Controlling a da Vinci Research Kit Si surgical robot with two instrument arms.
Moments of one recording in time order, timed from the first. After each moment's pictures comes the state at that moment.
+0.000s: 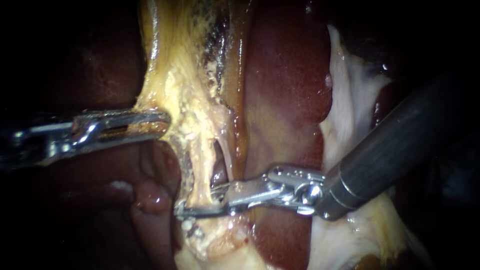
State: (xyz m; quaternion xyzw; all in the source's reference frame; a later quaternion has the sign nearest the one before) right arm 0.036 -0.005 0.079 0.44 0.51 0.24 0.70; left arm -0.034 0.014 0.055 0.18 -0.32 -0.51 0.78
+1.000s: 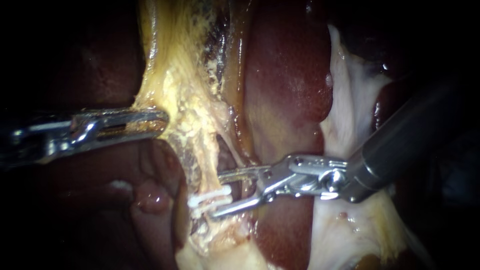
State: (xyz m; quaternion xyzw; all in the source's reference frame) right arm 0.030 0.000 0.078 0.33 0.56 0.19 0.74; left arm -0.034 0.014 0.055 0.18 -0.32 -0.51 0.78
